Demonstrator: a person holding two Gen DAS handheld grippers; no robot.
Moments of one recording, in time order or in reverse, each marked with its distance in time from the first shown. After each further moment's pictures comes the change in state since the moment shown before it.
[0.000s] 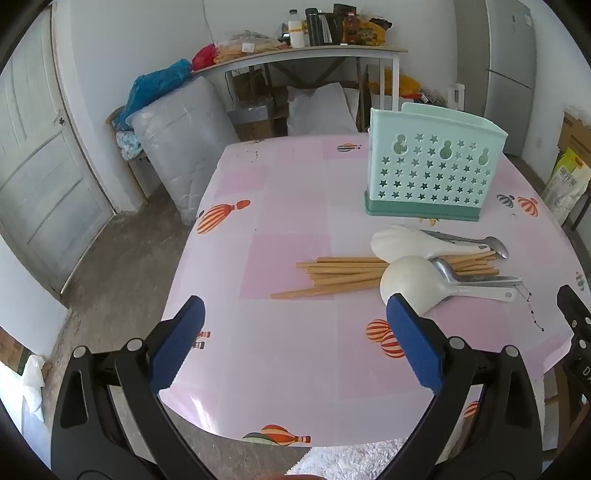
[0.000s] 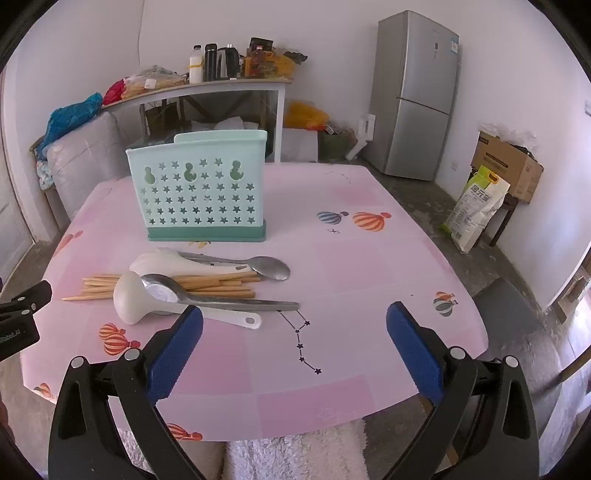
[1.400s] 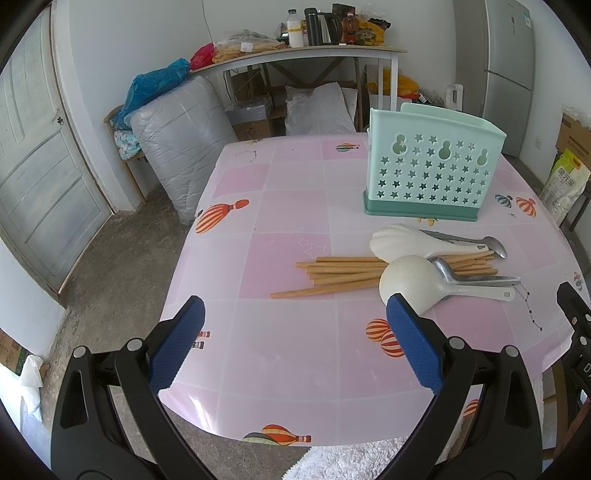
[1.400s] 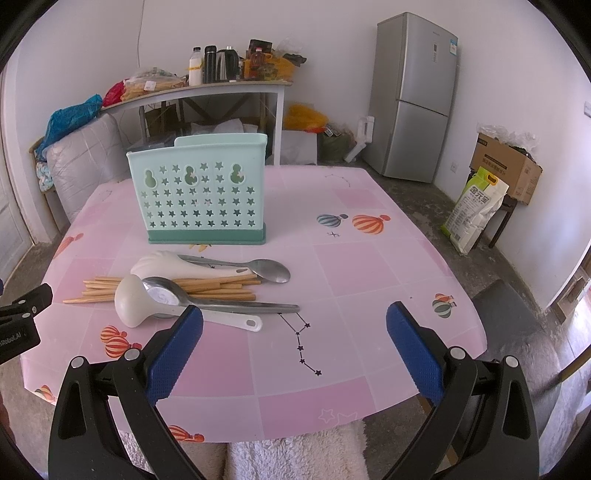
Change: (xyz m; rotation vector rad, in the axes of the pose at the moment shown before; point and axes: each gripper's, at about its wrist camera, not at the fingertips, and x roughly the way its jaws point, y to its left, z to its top) left arm 0.001 0.001 0.003 -0.004 0.016 -0.010; right arm -0.002 0.000 0.001 0.000 -0.003 0.000
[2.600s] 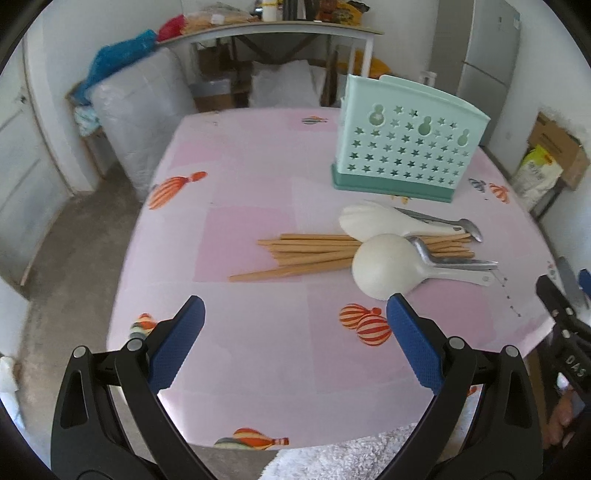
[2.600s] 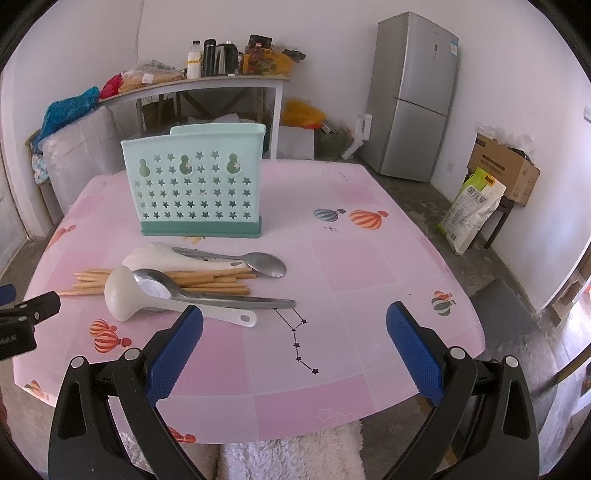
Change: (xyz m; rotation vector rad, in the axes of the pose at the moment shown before) left arm 0.036 0.003 -0.008 -0.009 0.091 -0.207; right arm 0.008 0.003 -0.007 -0.025 0.009 -0.023
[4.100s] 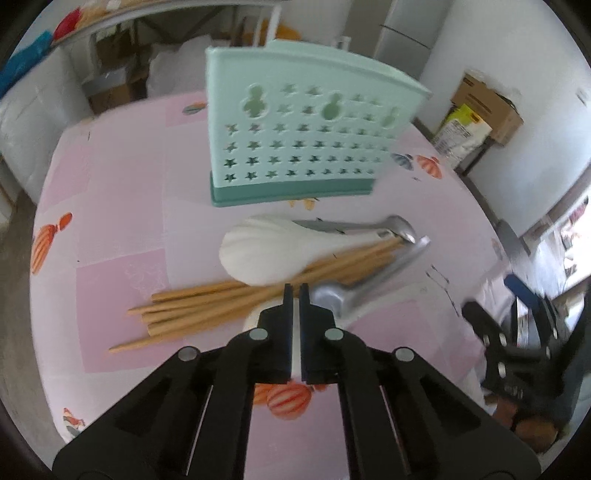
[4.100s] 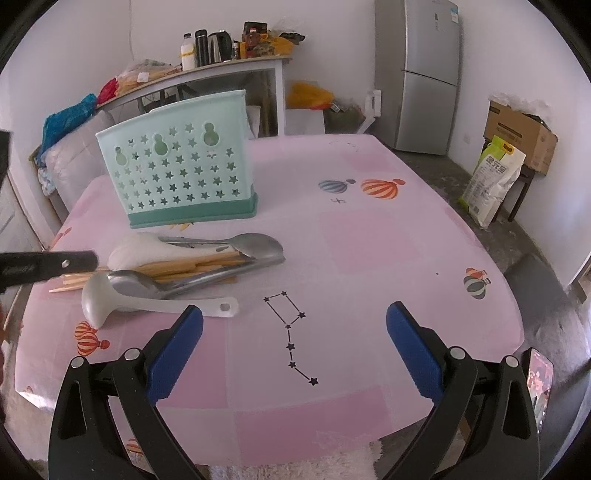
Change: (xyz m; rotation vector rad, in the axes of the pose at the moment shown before) left arm 0.052 -0.053 0.048 0.188 0.137 -0.320; right arm 0.048 -0.024 -0.008 0.088 0.072 0.101
